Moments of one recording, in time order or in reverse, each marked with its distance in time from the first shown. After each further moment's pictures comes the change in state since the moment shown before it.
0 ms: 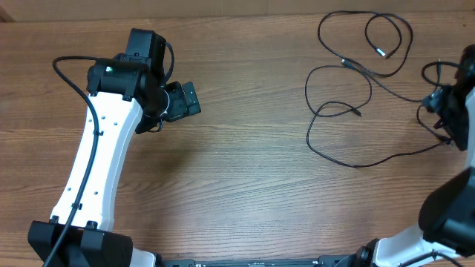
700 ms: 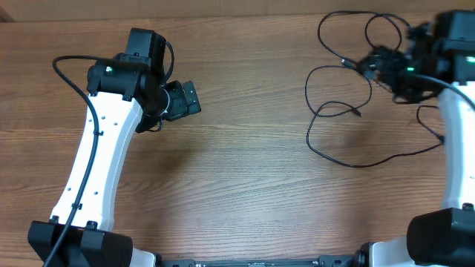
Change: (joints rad) left arm 0.000 0.000 0.000 0.010 0.000 0.000; right arm 0.283 -0.117 0.053 0.127 -0.588 -0.449
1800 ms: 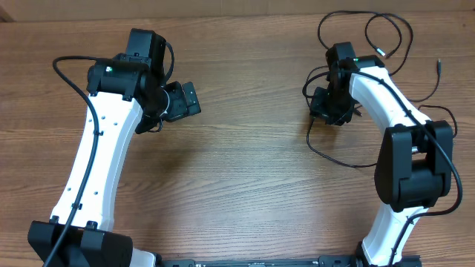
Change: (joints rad) left arm 0.000 0.000 0.000 -0.010 0.000 0.000; right arm 0.264 0.381 -0.143 0.090 0.195 0.198
